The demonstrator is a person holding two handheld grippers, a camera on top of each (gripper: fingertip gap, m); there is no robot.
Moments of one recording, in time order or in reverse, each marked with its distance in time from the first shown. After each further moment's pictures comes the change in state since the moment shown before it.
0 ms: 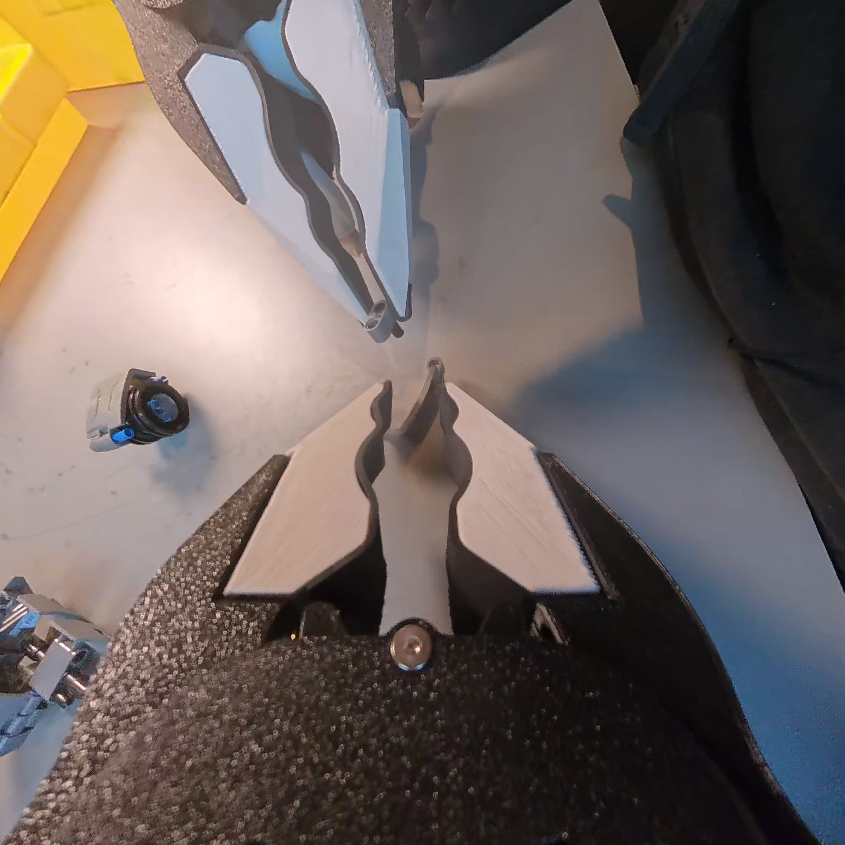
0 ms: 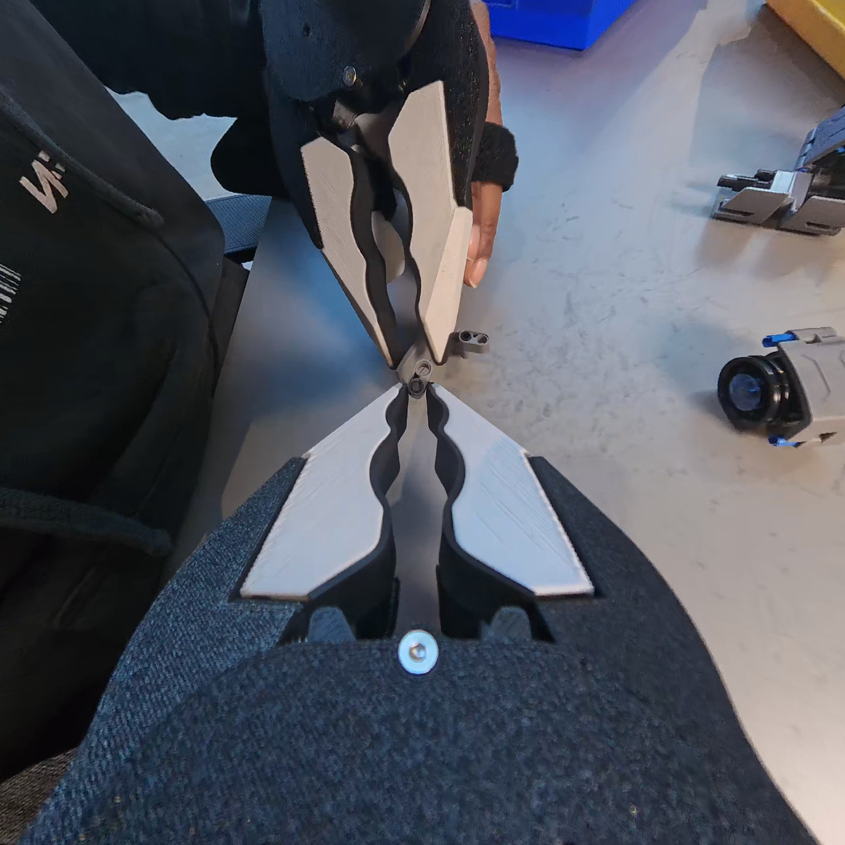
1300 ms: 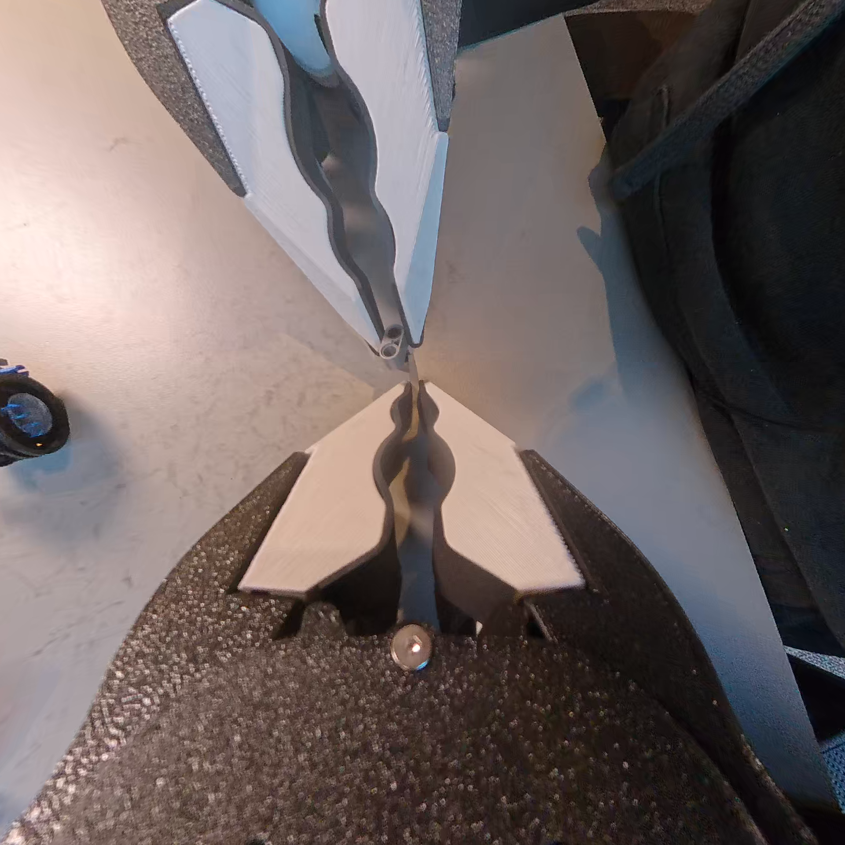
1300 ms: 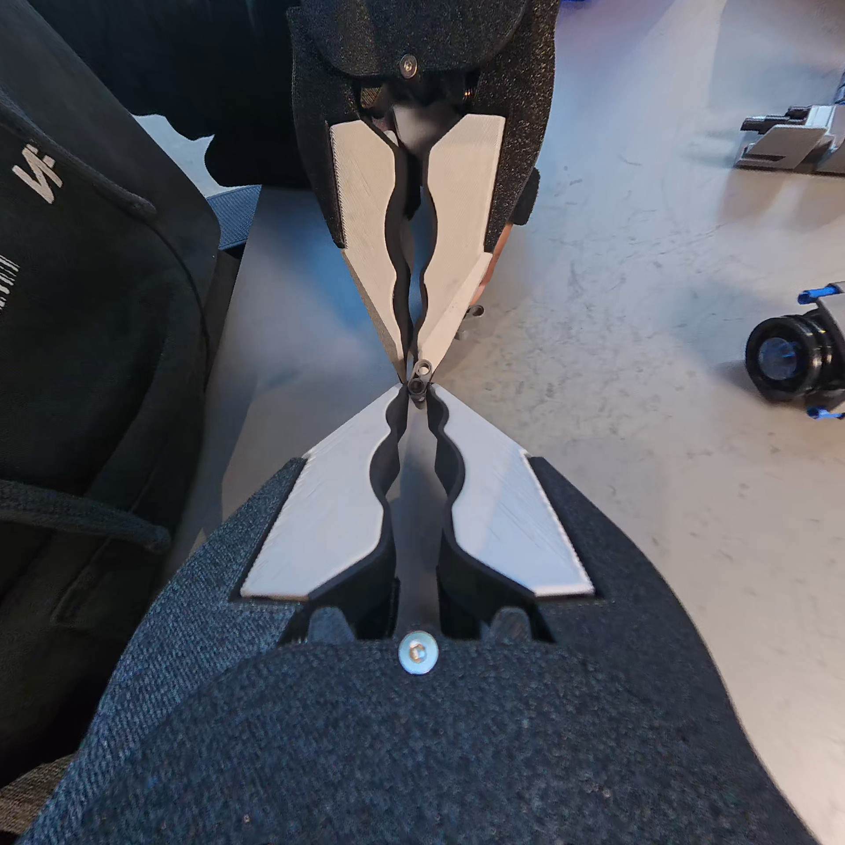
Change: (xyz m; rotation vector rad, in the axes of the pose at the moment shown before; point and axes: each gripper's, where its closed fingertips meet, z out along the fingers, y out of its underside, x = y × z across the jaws) left arm 0.004 0.003 0.018 -0.034 0.268 -0.205; right arm 0.004 0.012 0.007 -0.017 -0.024 0.059
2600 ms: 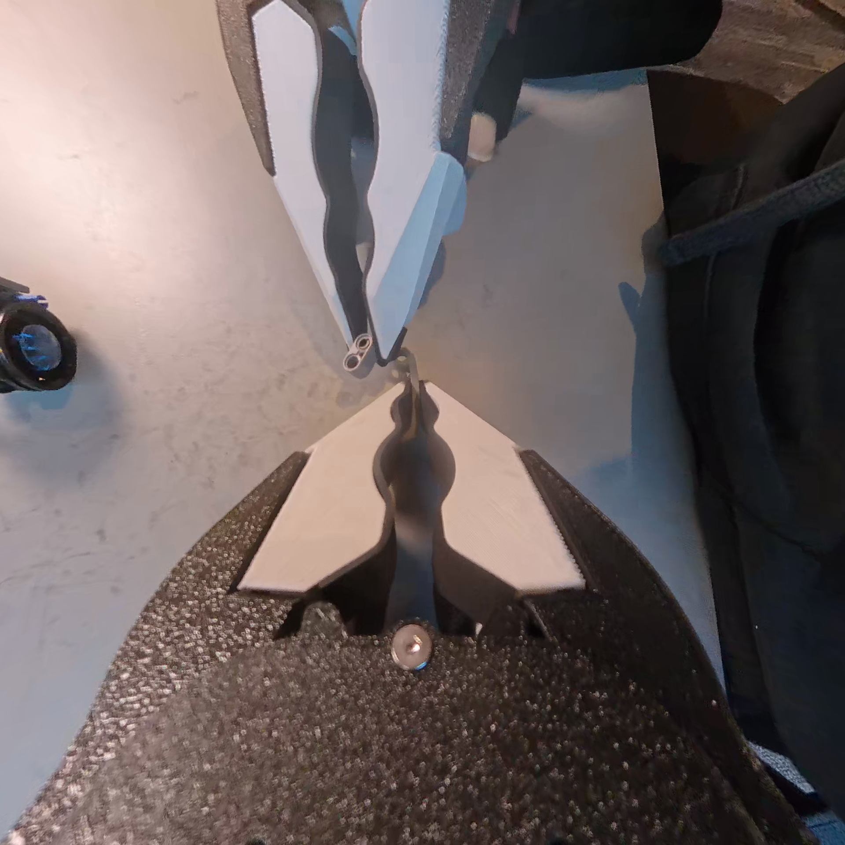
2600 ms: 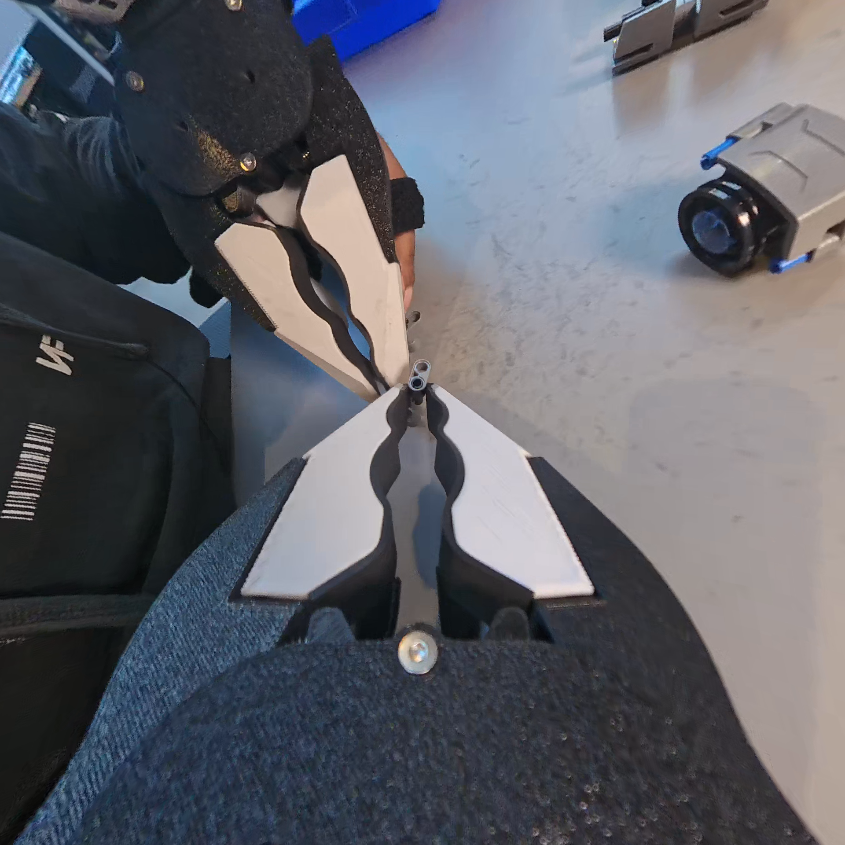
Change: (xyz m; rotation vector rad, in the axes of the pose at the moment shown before) left arm -0.008 -0.005 0.004 0.006 -0.113 -0.190; right arm 0.019 -0.002 -0.003 0.074 0.068 0.391
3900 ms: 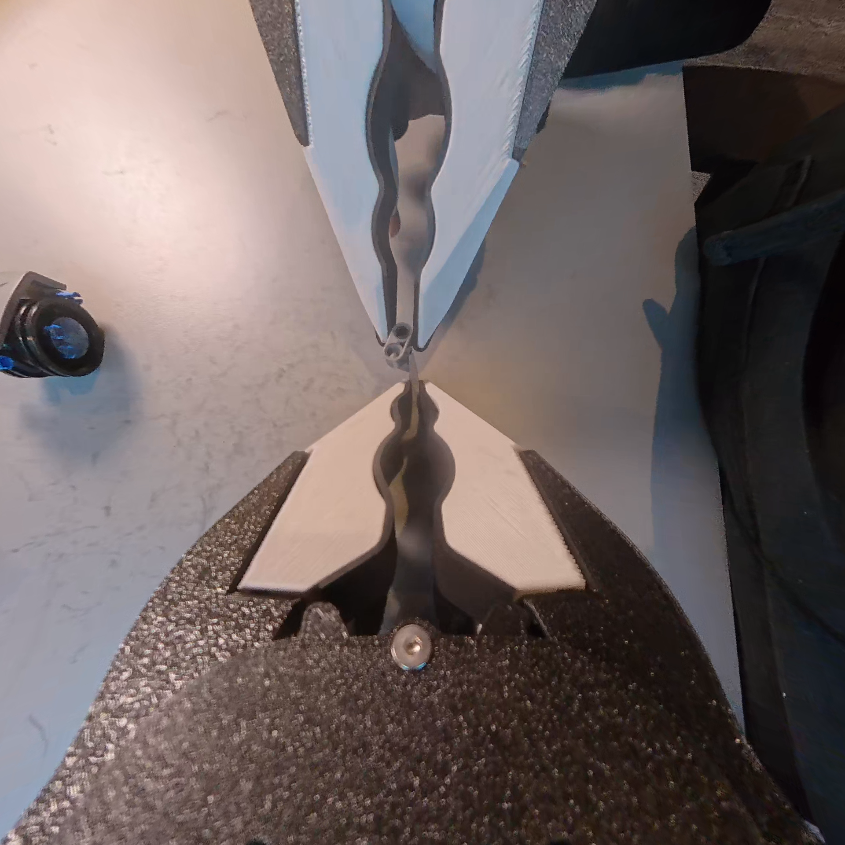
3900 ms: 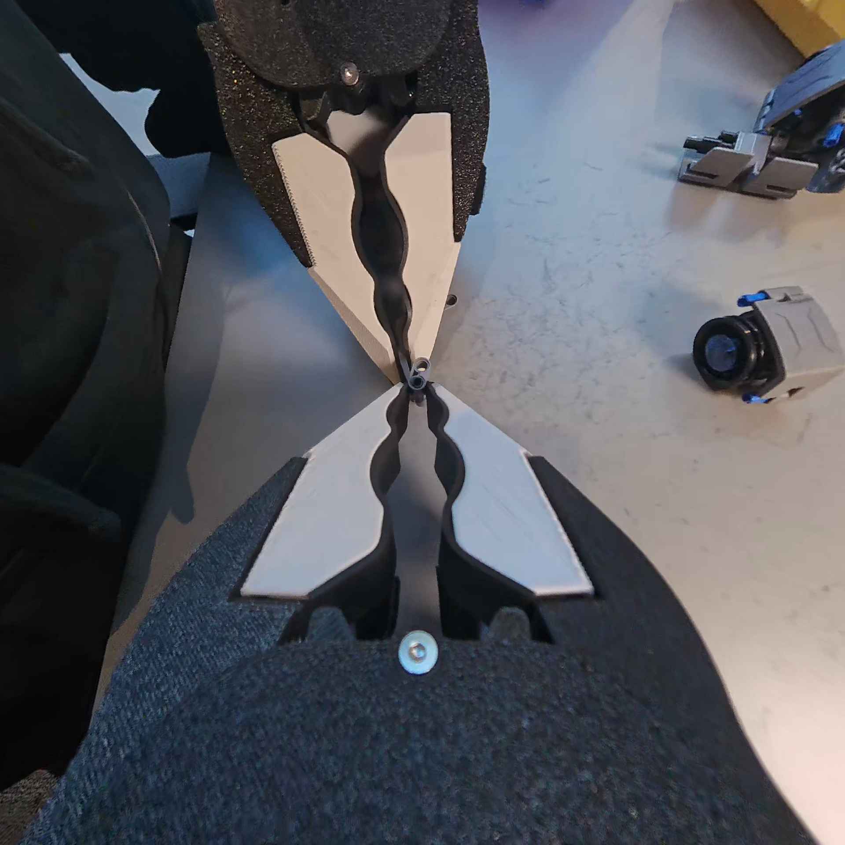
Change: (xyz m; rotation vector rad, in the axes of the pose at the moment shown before) left arm 0.002 0.001 0.001 0.032 -0.117 0.037; right arm -0.013 0.009 -0.003 -0.078 0.081 -0.470
